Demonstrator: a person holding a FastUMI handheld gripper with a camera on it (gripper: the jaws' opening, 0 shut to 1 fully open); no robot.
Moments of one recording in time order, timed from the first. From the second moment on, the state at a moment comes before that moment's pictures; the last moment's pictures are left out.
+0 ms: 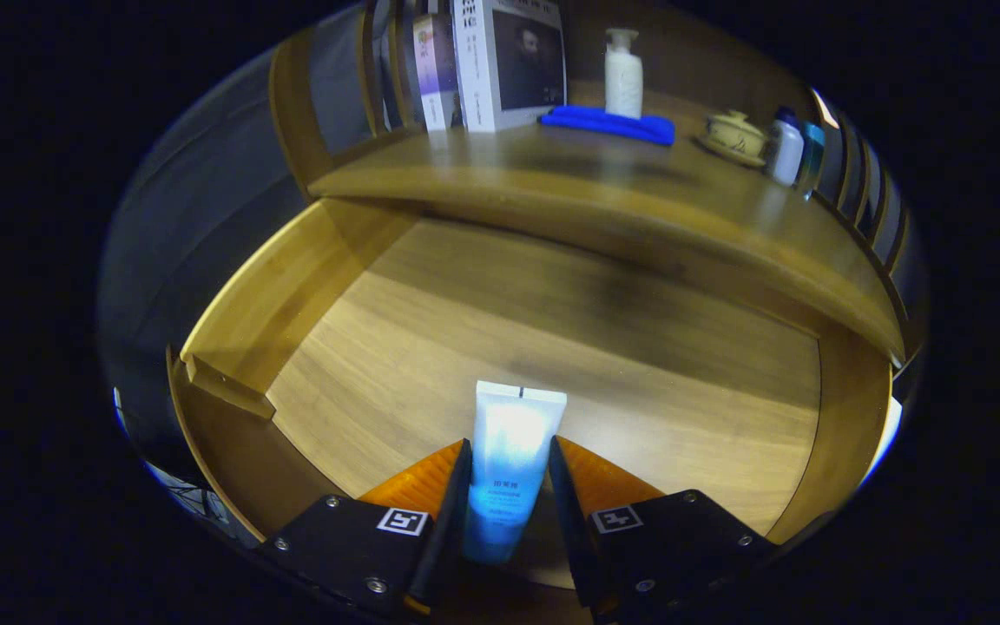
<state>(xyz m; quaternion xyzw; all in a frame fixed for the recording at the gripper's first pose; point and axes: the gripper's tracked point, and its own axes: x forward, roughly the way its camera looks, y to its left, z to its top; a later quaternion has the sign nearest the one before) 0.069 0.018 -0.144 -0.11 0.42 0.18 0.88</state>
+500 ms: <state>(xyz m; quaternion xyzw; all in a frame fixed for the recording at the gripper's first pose) 0.087 0.028 -0.081 -0.13 0.25 0.17 0.94</state>
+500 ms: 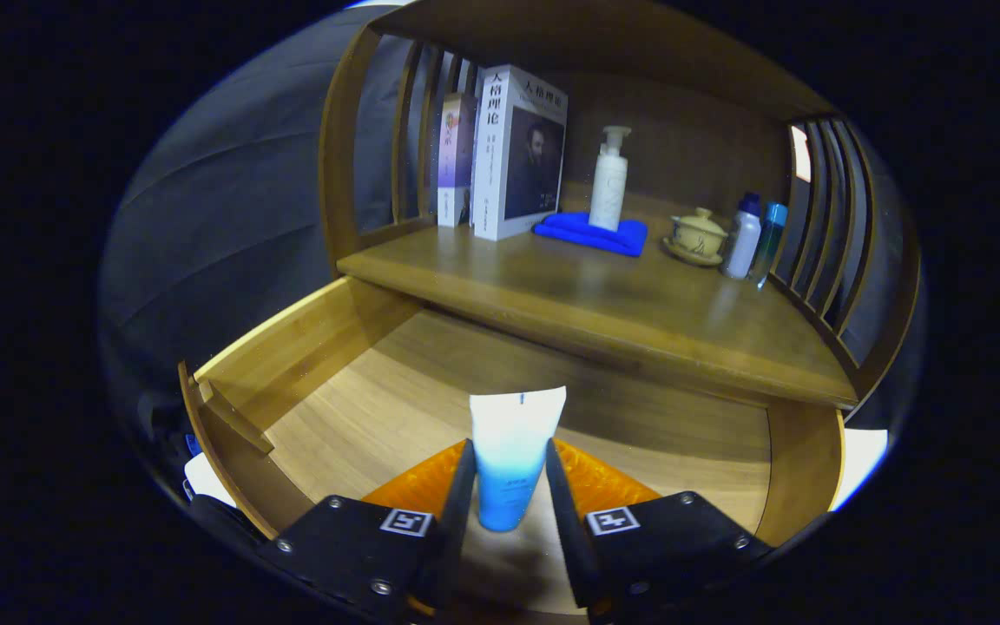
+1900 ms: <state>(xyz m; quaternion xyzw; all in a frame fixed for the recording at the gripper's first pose) 0.111 0.039 -0.183 -0.11 0.54 0.13 0.83</state>
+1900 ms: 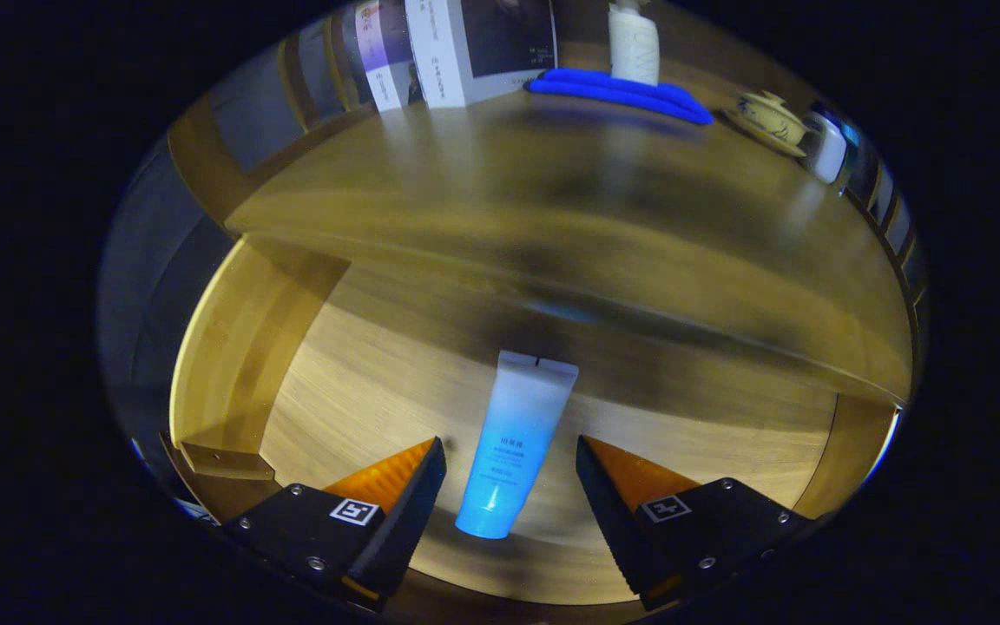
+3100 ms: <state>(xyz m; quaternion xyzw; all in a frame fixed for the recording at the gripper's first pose) 0.070 0.058 -0.061 -0.10 0.41 0.26 0.87</state>
